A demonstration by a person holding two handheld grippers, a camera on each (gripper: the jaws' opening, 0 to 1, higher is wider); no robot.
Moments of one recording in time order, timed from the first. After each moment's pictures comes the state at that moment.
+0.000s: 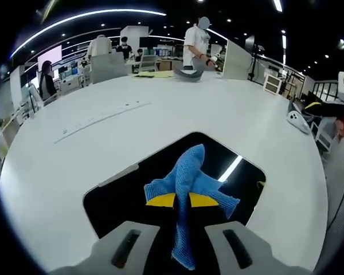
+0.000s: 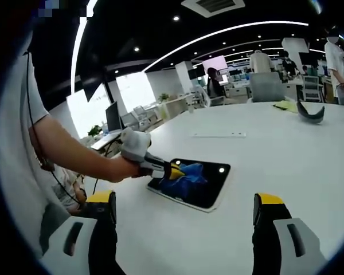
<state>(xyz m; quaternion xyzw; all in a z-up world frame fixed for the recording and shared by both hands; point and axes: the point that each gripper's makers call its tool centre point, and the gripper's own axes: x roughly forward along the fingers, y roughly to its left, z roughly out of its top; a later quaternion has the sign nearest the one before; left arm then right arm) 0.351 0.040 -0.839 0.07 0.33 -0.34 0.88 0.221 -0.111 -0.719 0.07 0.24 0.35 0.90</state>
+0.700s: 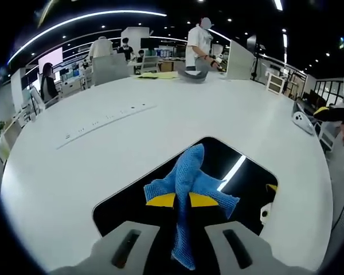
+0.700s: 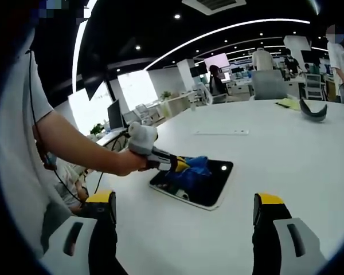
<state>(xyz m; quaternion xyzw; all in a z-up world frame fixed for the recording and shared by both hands) 0.374 0.046 -0.839 0.08 0.32 -0.34 0.88 0.219 -0.108 -0.723 0.07 0.25 0.36 0.90</state>
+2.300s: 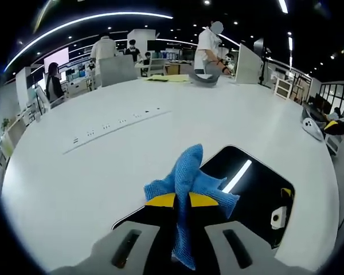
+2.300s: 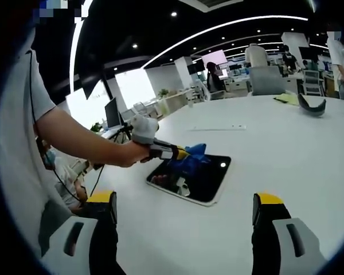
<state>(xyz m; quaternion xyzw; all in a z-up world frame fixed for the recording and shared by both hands) 0.405 0.058 -0.837 0.07 0.31 -0.32 0.89 0.222 -0.110 -0.735 0.07 0.26 0.35 0.90</state>
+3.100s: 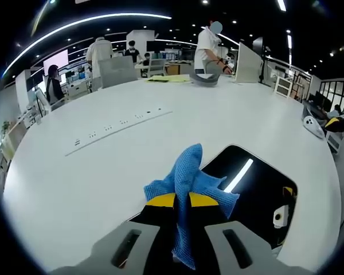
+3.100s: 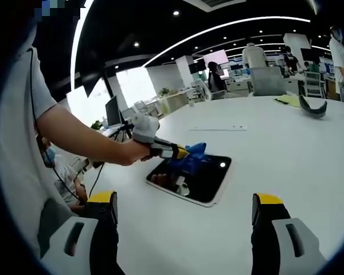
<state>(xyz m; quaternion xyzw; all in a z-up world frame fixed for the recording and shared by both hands) 0.403 0.060 -0.834 0.08 0.31 -0.31 0.89 0.223 -0.108 -0.734 0.06 0.26 0.36 0.90</state>
